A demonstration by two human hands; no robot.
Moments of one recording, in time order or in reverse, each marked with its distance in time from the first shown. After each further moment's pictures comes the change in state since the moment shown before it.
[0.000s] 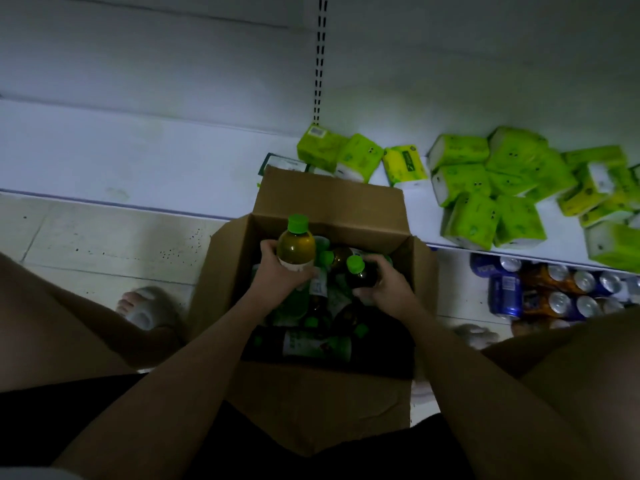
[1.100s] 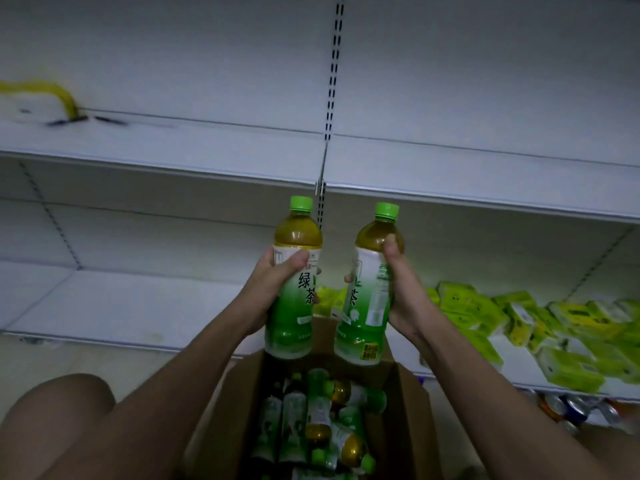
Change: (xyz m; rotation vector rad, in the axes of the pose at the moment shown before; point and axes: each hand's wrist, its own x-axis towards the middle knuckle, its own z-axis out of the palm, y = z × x) left_hand -0.143 0.233 -0.079 -0.353 -0.266 0.563; right_hand -0.173 -0.280 -0.084 0.867 -0.039 -0.475
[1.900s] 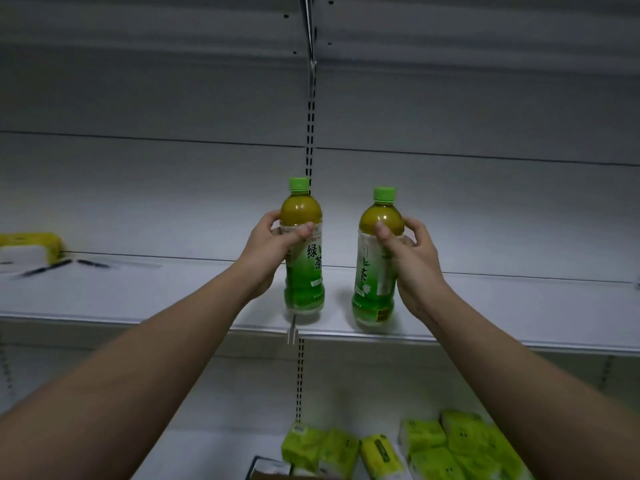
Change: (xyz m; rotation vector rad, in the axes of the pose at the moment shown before) left_hand 0.157 0.203 0.052 0.184 0.111 0.341; right_hand 0.100 -0.204 0.011 -0.216 0.260 -0.579
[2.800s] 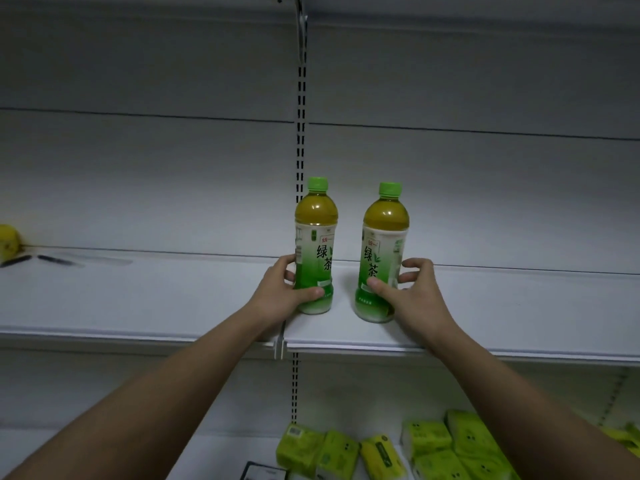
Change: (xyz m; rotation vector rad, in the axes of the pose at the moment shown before) left_hand 0.034 -0.104 0.012 0.402 -0.054 -0.106; right_hand 0.031 0.083 -0.040 -0.504 0.034 0.122
